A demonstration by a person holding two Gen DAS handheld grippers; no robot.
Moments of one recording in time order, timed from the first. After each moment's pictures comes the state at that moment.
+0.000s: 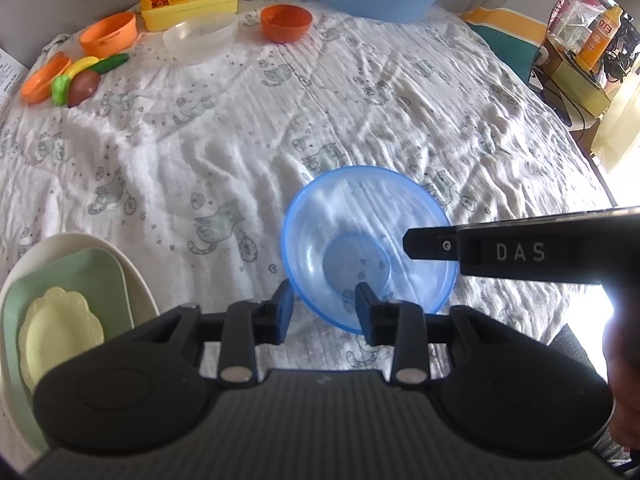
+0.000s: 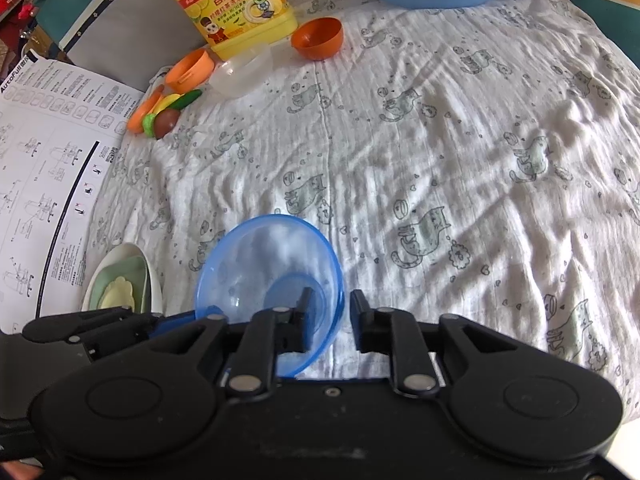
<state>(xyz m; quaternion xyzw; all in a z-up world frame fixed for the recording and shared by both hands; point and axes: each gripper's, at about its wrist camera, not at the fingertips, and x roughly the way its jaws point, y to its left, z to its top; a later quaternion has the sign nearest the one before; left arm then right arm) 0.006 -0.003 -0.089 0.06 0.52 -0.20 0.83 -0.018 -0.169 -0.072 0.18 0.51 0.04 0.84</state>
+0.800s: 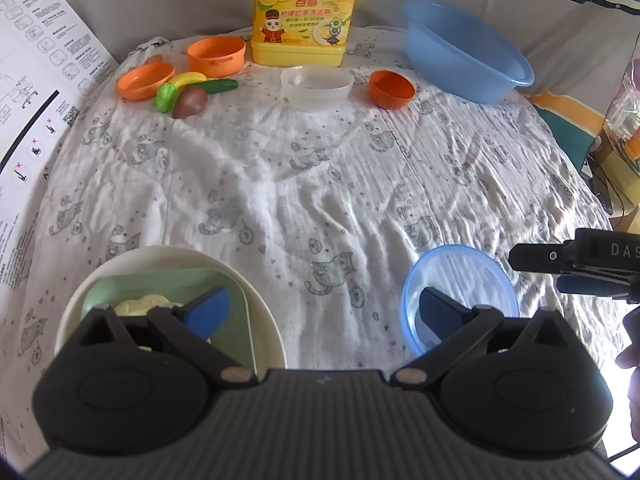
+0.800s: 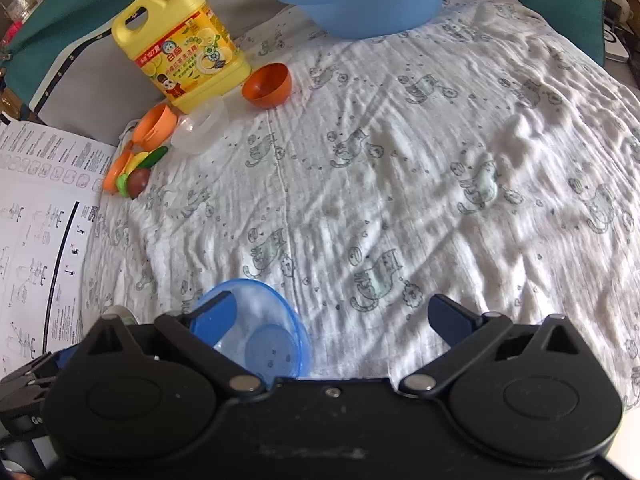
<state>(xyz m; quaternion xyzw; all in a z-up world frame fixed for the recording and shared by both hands) 0.019 0.062 -0.058 -0.01 0.48 -0.11 0.87 -0.011 -0.200 -0.059 0.22 0.49 -0.02 0.84</state>
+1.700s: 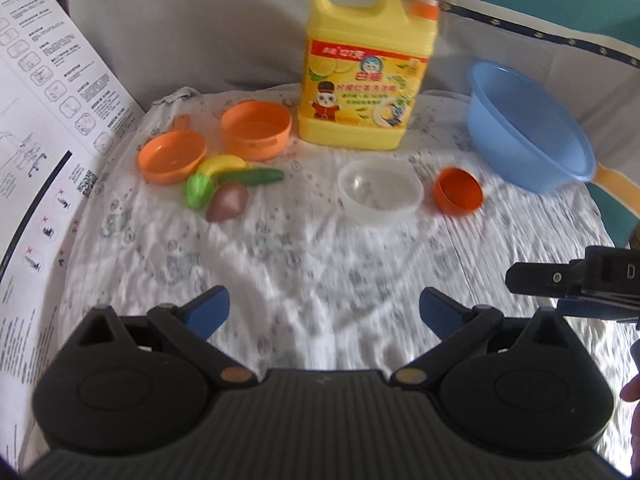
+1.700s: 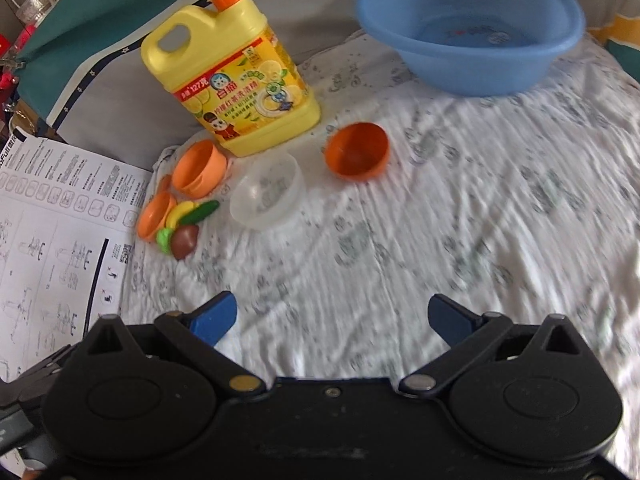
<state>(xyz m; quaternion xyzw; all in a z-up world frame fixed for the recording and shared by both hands) 0.147 0.085 -0.029 -0.02 0.45 -0.06 0.89 0.131 -0.162 -0.028 0.22 0.48 0.03 0.85</state>
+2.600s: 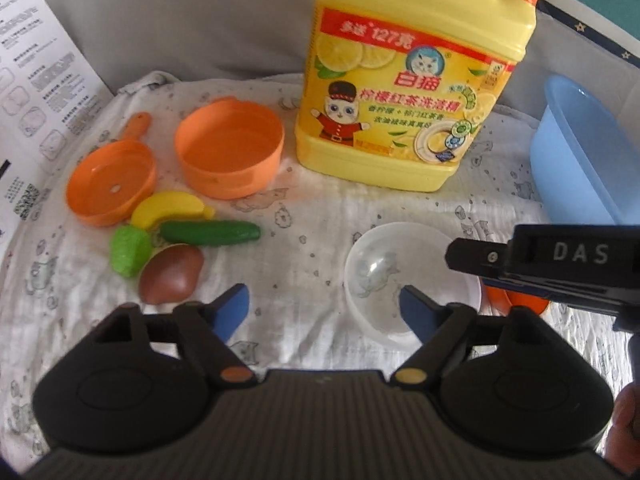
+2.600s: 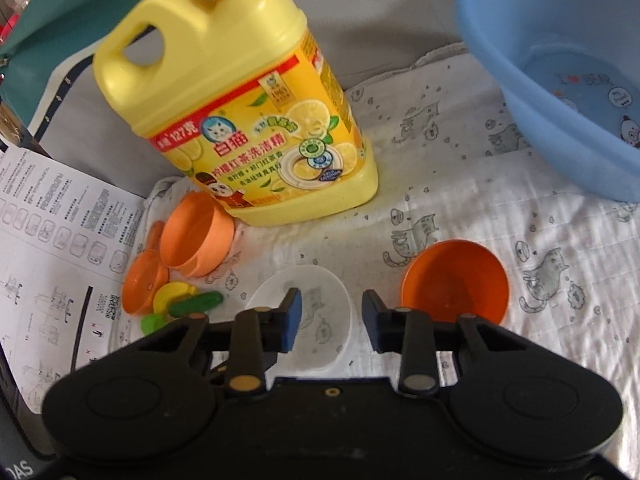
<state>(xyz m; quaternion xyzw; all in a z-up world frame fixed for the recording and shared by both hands) 0.285 0.055 -0.087 -0.05 0.48 -0.03 0.87 0.286 -0.129 -0.071 0.20 0.48 0.07 0.85</state>
